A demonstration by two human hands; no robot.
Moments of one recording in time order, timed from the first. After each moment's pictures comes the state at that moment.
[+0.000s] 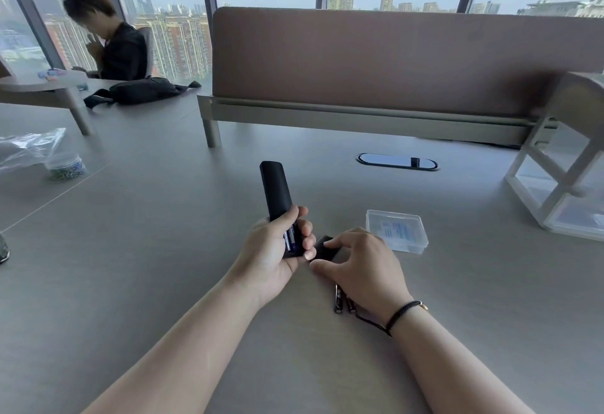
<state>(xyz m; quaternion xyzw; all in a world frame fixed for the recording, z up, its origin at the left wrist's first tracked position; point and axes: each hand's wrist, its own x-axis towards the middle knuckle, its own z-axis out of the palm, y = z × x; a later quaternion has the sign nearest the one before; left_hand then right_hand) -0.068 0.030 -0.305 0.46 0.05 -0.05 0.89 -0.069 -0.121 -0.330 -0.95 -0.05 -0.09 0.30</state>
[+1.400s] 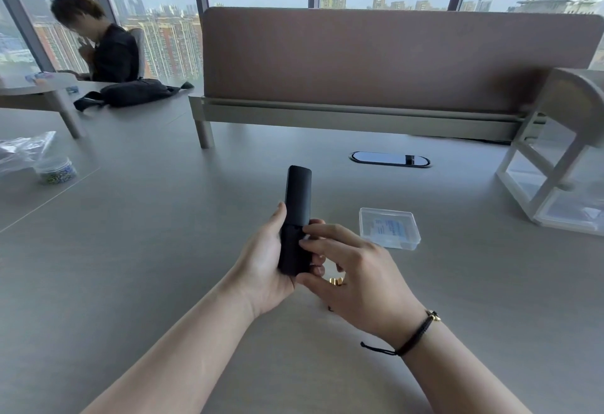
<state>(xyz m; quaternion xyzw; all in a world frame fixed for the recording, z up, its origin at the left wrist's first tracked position) -0.082 0.025 -0.297 0.46 0.03 -0.19 0.87 -0.103 -0.126 -0.313 -0.89 -0.27 -0.21 0.32</state>
